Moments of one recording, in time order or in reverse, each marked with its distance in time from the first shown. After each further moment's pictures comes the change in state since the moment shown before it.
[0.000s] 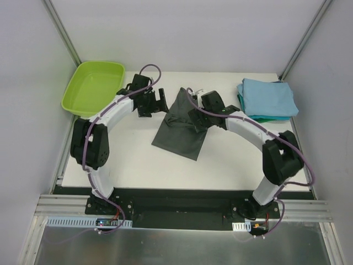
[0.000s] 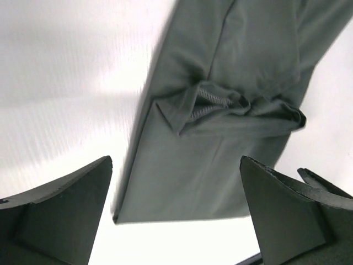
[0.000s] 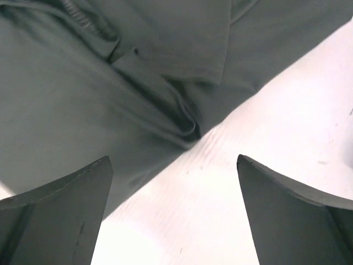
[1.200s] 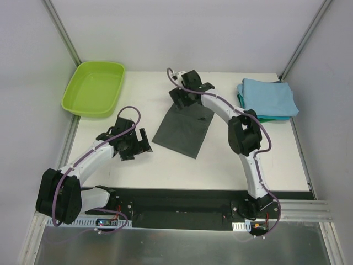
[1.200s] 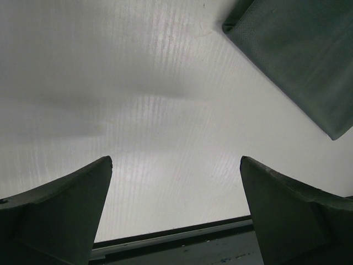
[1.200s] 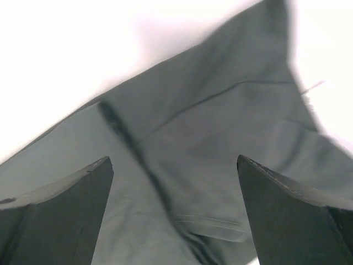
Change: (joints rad) left arm 0.000 -0.684 -0.813 -0.004 -0.097 -0.177; right arm 0.026 0.524 0.685 -0.117 -0.132 -0.024
